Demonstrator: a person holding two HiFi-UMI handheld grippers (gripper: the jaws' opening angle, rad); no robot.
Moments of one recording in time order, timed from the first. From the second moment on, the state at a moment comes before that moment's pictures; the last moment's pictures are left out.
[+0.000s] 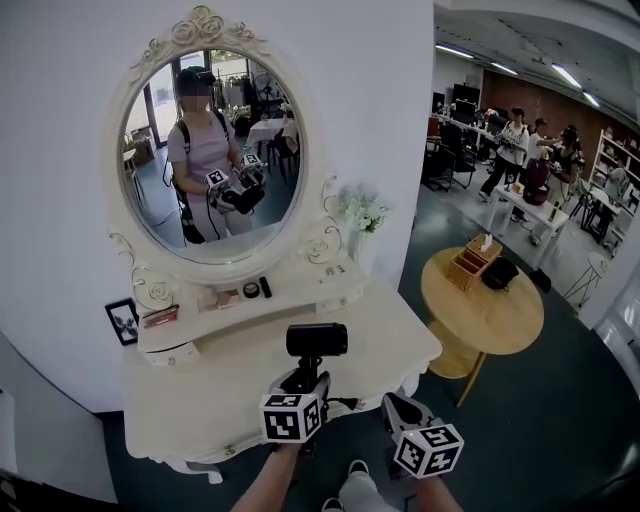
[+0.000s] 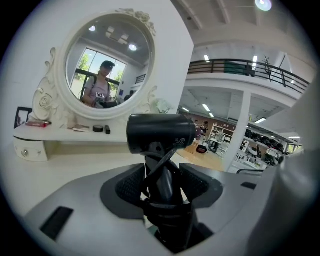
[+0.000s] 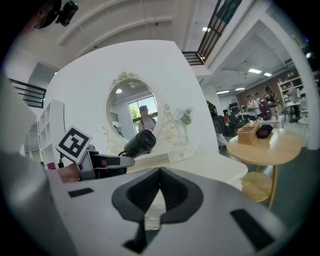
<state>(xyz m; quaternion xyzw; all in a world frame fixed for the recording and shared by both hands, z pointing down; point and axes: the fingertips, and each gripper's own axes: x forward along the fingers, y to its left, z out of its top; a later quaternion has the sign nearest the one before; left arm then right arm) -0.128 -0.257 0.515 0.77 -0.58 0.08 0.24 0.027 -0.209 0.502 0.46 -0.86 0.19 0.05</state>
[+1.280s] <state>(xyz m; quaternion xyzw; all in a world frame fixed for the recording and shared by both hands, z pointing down) -0.098 -0.401 0.634 0.73 -0.56 0.26 0.29 0.040 -0.328 0.500 0.46 -0.87 0.20 0.05</state>
